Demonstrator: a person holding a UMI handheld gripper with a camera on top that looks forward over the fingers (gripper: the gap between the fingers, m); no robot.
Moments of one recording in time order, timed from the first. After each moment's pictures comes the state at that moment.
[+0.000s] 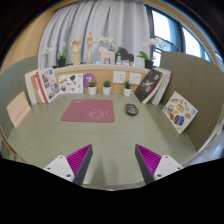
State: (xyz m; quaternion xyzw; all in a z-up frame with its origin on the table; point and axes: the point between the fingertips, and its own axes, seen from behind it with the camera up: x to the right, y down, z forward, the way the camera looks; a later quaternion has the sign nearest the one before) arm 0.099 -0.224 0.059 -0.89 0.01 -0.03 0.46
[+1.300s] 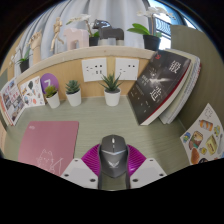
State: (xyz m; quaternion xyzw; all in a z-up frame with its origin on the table) arm 0.218 0.065 -0.013 -0.91 0.03 -0.01 0.41
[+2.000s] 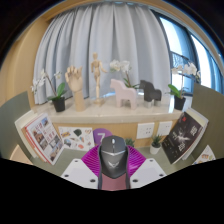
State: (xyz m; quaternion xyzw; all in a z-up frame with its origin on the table) arm 0.013 0.099 0.216 -0.83 0.00 0.03 0.55
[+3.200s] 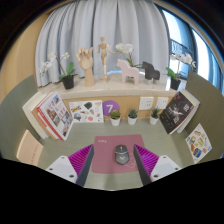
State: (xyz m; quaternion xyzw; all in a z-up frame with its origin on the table) arm -0.042 -0.030 0.195 -0.90 0.02 0.01 0.44
